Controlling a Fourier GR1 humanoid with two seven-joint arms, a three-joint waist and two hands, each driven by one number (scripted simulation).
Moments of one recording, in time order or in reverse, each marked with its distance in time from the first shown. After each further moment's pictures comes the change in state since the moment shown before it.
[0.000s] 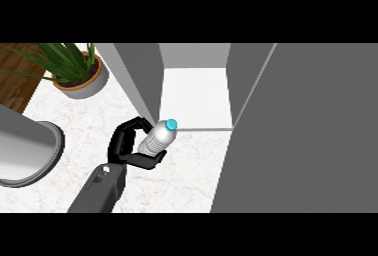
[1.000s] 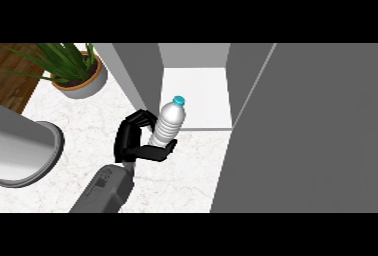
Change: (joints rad) left arm 0.084 0.041 -0.308 -0.325 0.324 0.337 0.374; right arm 0.026 -0.044 0.010 0.005 -0.017 -0.028 -0.067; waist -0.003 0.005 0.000
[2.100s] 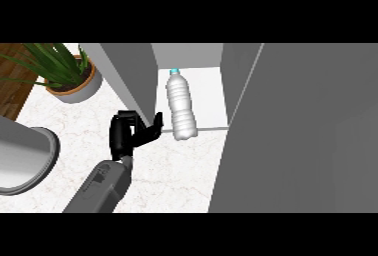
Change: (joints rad) left arm -0.029 0.031 -0.024 -0.015 -0.007 0.335 0.099; right arm 0.056 -0.050 0.002 -0.003 -0.041 0.007 -0.087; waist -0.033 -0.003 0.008
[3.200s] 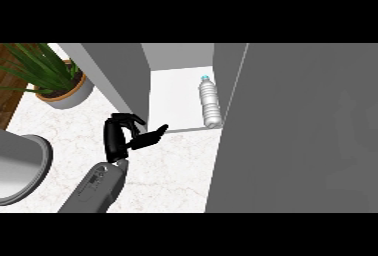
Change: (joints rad) left arm 0.008 0.059 -0.072 0.008 -0.106 0.202 -0.020; right arm 0.011 -0.035 -0.023 -0.011 -0.065 0.048 -0.055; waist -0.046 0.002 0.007
